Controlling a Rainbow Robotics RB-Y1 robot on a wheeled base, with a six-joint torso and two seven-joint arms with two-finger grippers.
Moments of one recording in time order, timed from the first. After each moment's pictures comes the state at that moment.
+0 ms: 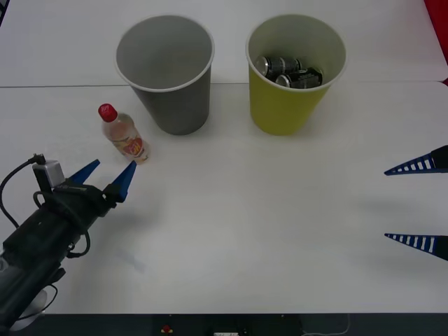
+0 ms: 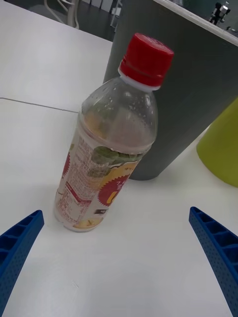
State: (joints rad) right arm 0.26 -1.13 -0.26 -2.01 1.31 -1.13 -0.09; left arm 0.22 0.57 -0.14 -1.76 -0.72 -0.21 -0.04
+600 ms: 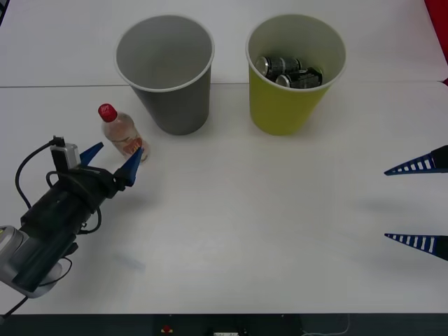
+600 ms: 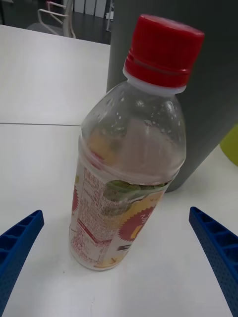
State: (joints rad) right arm 0.26 -1.13 -0.26 -2.01 1.31 -1.13 -0.09; left arm 0.05 0.52 -0.15 -1.59 -0.75 -0.21 -0.17
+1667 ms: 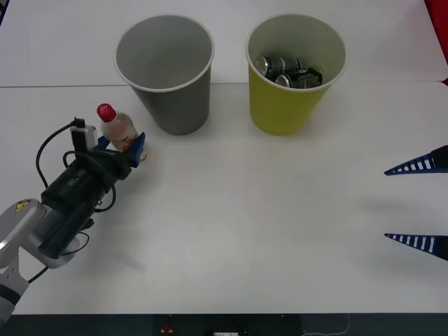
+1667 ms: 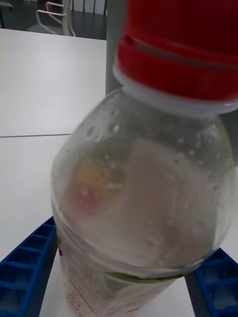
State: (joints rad) right arm 0.26 -1.13 -0.26 -2.01 1.31 -1.13 -0.09; left arm -0.12 0.50 -0.21 -1.44 -0.76 -0.16 -0.21
